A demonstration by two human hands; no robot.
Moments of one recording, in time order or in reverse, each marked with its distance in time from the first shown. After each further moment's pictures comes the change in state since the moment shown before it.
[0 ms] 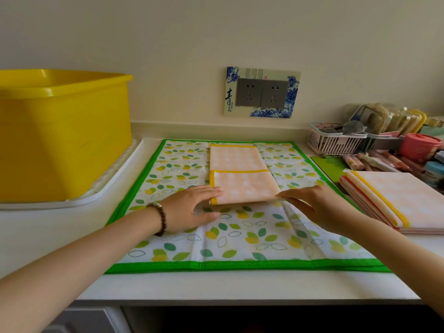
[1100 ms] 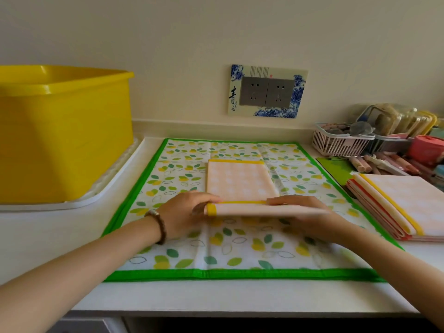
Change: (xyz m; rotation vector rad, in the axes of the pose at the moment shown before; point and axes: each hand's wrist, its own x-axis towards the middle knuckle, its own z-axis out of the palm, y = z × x) left_hand -0.004 -0.003 0.003 -0.261 0.105 0.002; right_hand 0.009 -0.006 0.023 0.459 -0.105 0.168
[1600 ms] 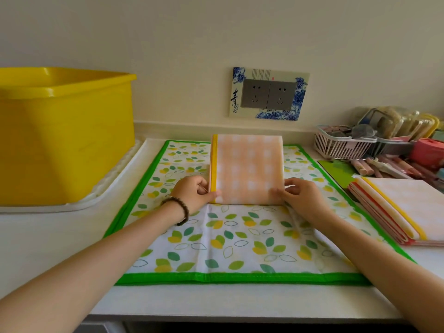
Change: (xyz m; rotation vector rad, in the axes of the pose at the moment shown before) left_hand 0.046 -0.014 0.005 -0.143 0.375 -0.305; right_hand 0.044 -0.002 0.011 0.320 0.346 0.405
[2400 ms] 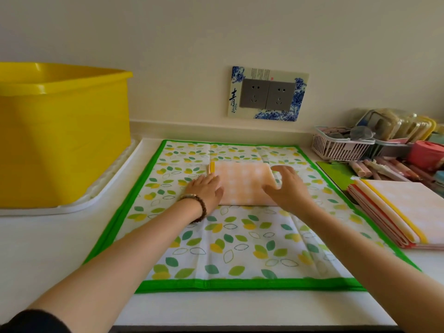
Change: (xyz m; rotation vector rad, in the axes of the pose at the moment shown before) left_hand 0.031 0.002 0.029 0.597 -0.291 0.034; right_hand 0.019 -0.024 0.021 -0.431 0.025 -0.071
